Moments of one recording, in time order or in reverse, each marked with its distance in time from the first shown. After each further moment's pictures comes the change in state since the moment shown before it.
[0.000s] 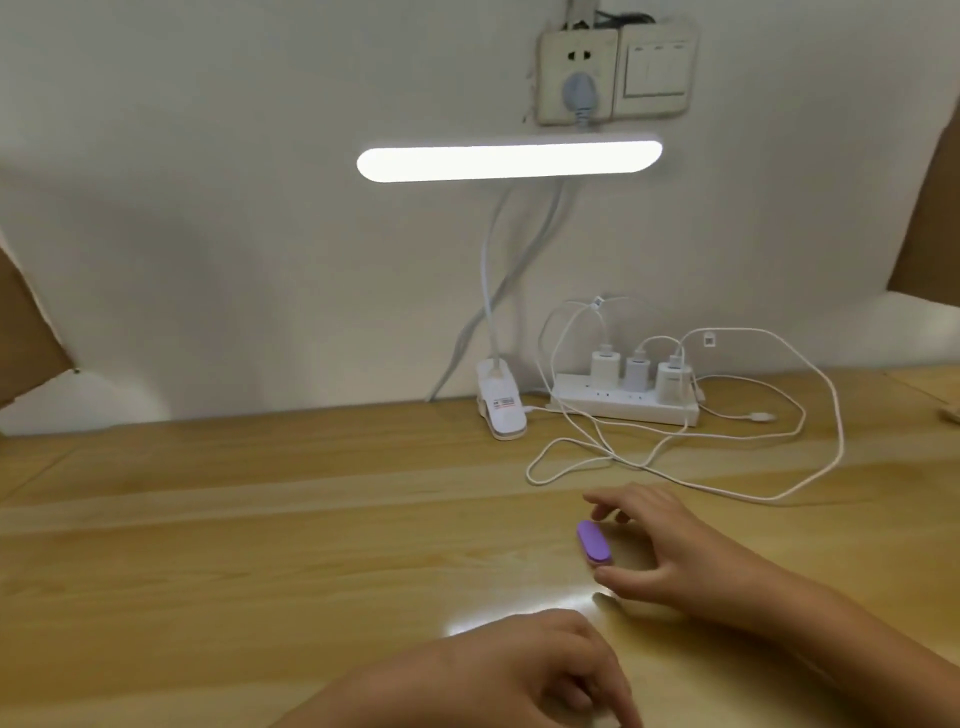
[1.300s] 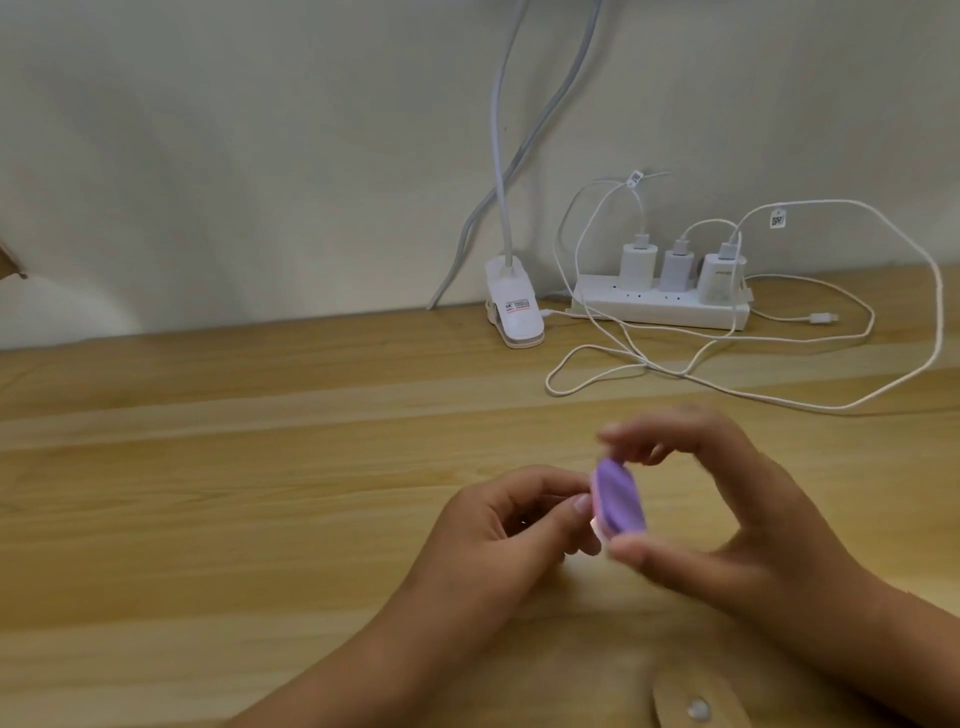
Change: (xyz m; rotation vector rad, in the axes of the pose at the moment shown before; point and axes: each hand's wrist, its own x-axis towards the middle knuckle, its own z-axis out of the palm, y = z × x) left_hand 0.005 -0.020 0.018 -0.495 0.683 -0.063; right_hand -0.026 -0.049 0.024 0.312 0.408 -0.362
